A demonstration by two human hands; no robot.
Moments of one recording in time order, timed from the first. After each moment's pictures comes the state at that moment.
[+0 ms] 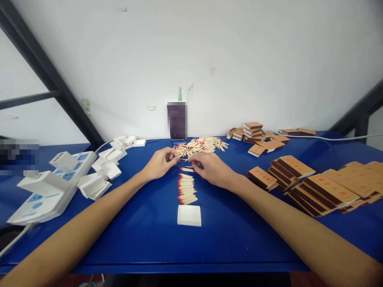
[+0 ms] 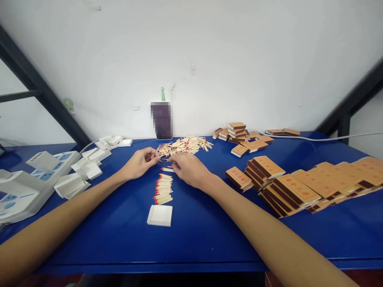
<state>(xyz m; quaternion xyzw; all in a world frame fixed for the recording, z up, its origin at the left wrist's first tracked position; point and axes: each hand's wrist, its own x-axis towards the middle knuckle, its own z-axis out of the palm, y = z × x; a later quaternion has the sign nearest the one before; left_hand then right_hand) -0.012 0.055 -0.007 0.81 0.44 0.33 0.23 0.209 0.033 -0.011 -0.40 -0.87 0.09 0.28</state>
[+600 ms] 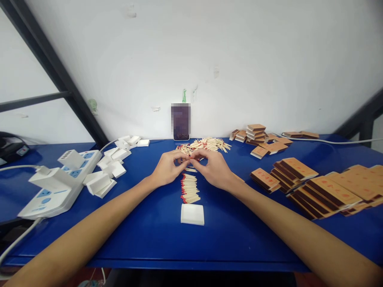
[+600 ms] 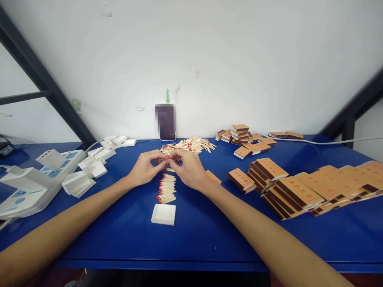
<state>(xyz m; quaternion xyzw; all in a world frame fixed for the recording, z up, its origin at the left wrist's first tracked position) 0.004 0.033 -0.002 0.84 0.37 0.37 0.15 0.193 0.021 -0.002 -0.41 -0.78 0.18 0.43</state>
